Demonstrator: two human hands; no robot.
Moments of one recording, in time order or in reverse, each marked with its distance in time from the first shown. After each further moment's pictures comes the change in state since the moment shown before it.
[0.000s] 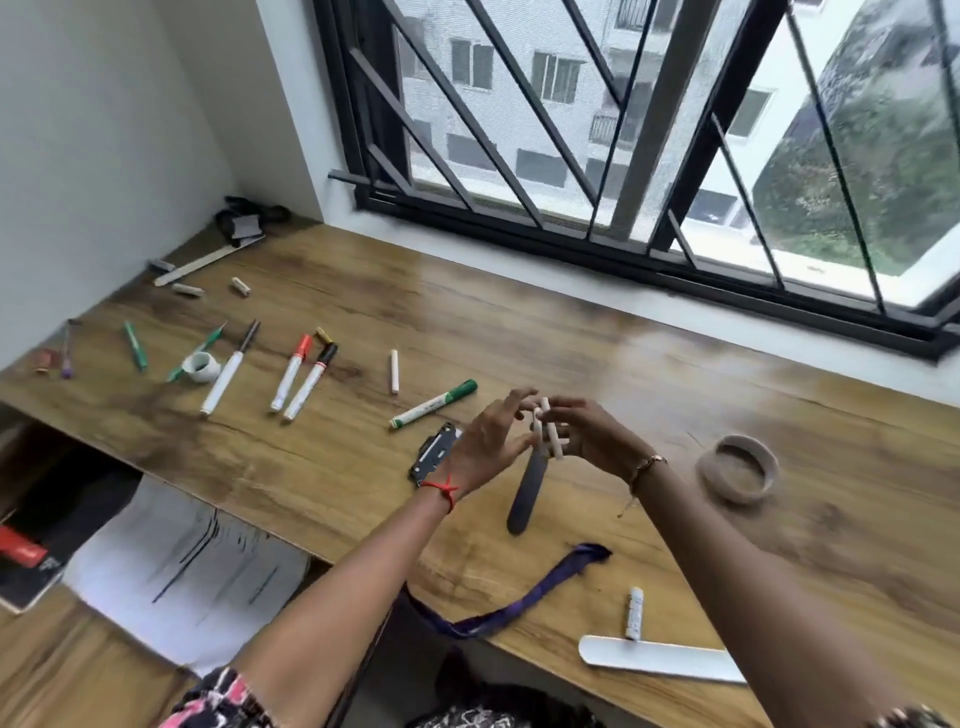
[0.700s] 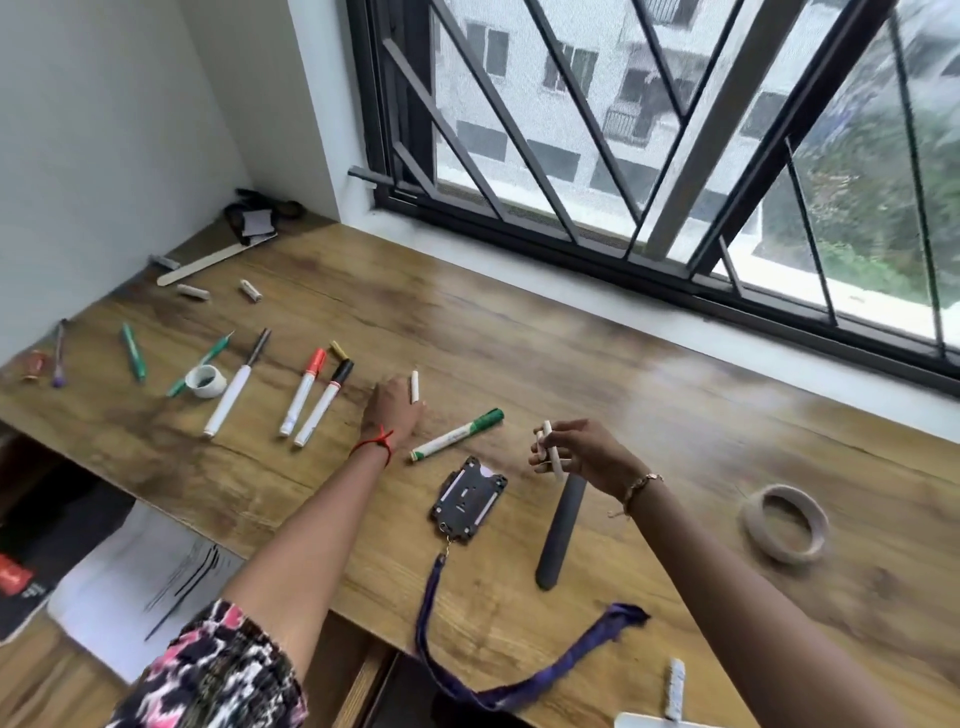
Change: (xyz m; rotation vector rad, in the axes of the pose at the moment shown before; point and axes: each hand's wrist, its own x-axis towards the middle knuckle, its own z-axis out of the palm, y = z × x) left_hand 0.037 -0.123 -0.098 0.252 0.122 -0.731; right_hand 0.056 -0.012 0.032 -0.003 0.157 0.117
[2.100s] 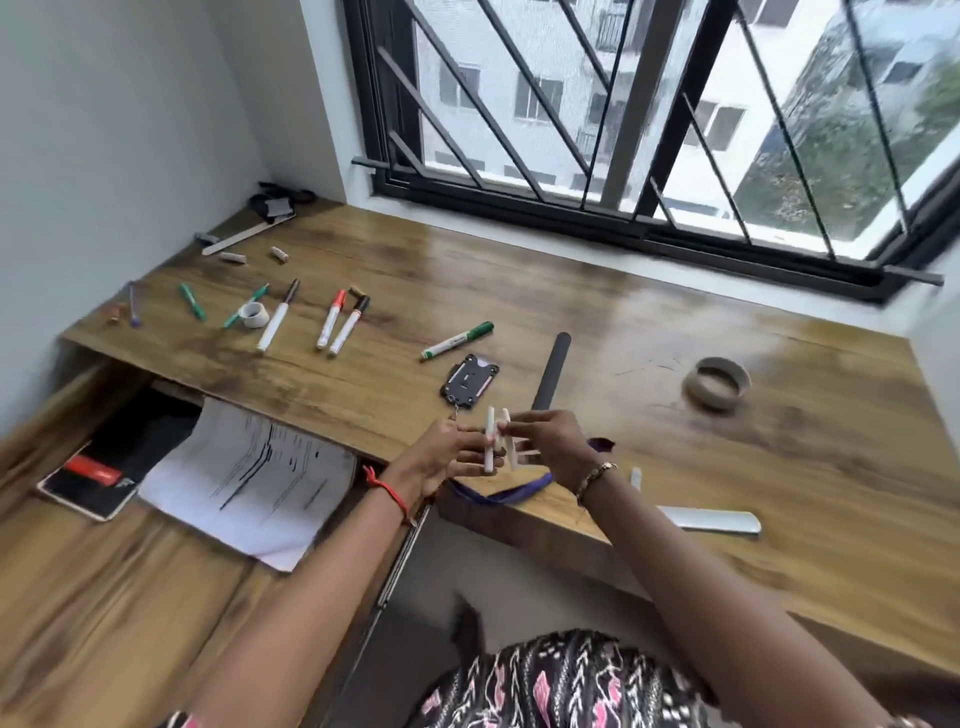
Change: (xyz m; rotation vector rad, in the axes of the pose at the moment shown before) left_hand -0.252 -0.008 -0.001 -1.005 -0.716 -0.175; right_hand -0.158 0.114 0.073 0.048 0.186 -0.113
